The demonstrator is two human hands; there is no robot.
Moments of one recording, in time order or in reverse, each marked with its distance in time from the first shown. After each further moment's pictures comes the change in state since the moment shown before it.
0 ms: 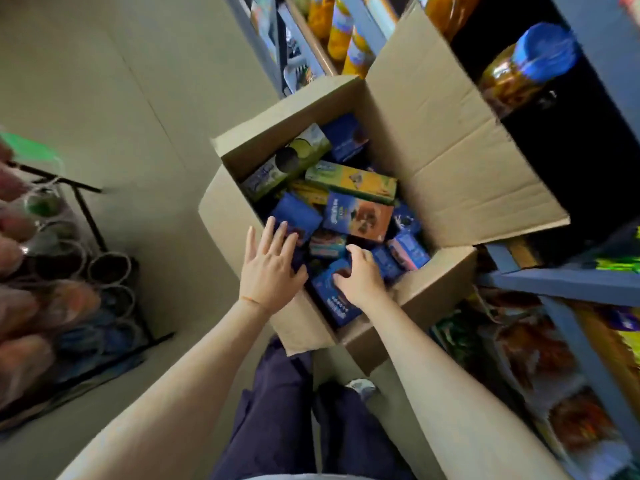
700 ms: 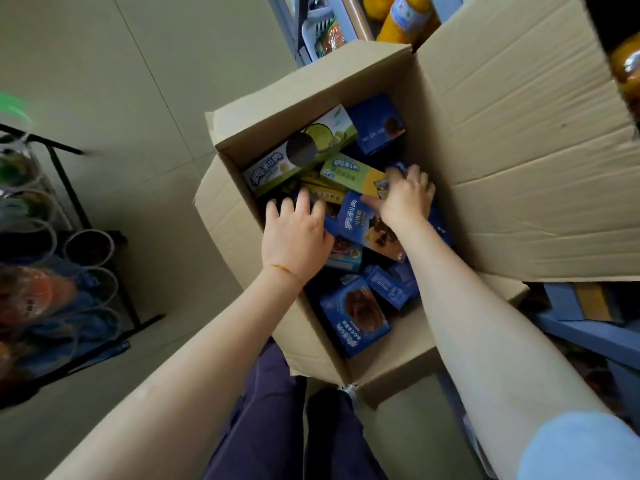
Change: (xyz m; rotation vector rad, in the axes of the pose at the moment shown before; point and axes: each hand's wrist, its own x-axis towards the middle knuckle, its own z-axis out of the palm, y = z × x) left_hand 0.092 0.005 0.008 0.158 0.063 -0.089; right_hand 0.166 -0.024 -0.058 -0.472 0.388 -0.121
